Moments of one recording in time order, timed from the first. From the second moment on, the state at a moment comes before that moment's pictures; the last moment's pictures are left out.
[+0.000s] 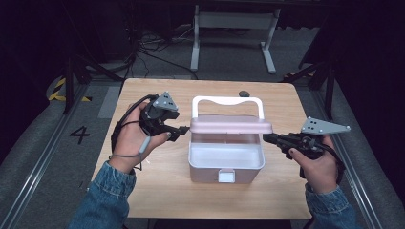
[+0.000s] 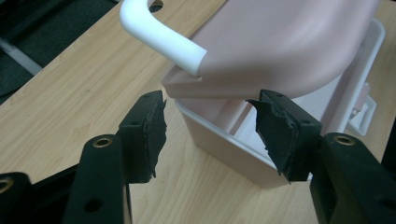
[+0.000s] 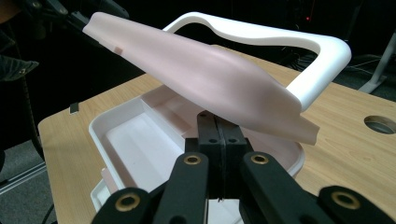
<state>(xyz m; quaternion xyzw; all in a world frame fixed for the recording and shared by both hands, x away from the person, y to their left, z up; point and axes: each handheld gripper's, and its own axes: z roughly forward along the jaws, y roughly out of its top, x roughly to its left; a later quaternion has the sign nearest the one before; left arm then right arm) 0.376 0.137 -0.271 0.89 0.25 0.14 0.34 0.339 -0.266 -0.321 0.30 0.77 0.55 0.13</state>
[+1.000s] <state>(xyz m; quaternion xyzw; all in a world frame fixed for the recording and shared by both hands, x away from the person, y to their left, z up) 0.386 0.105 -0.283 0.89 0.19 0.15 0.38 0.341 -0.268 -0.321 0.31 0.76 0.56 0.13</state>
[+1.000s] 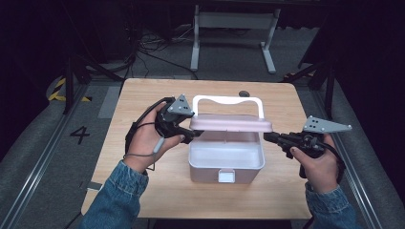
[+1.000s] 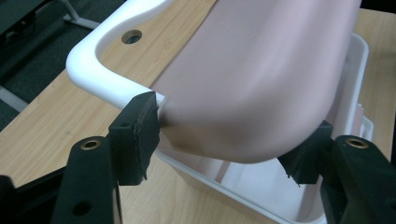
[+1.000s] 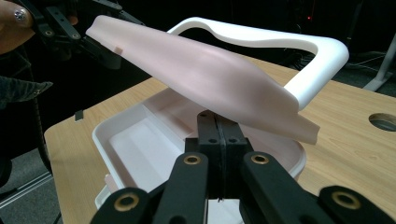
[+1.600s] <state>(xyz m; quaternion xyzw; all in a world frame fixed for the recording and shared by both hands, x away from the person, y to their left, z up) 0.396 0.092 -0.275 0.87 0.20 0.17 0.42 0.331 -0.288 -0.318 0.34 0.74 0.56 0.13</state>
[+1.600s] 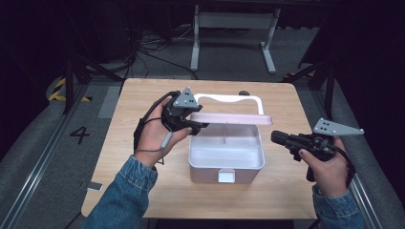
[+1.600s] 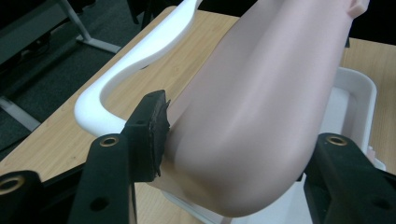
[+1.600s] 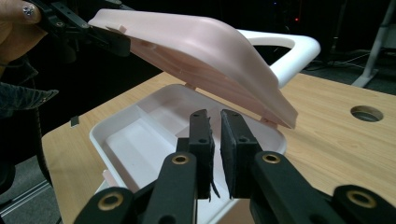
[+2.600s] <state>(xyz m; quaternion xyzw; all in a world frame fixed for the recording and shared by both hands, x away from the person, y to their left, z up) 0.445 0.089 -0.262 0.84 0.26 0.18 0.44 0.341 -0.322 -0.328 0.37 0.73 0.56 0.14</state>
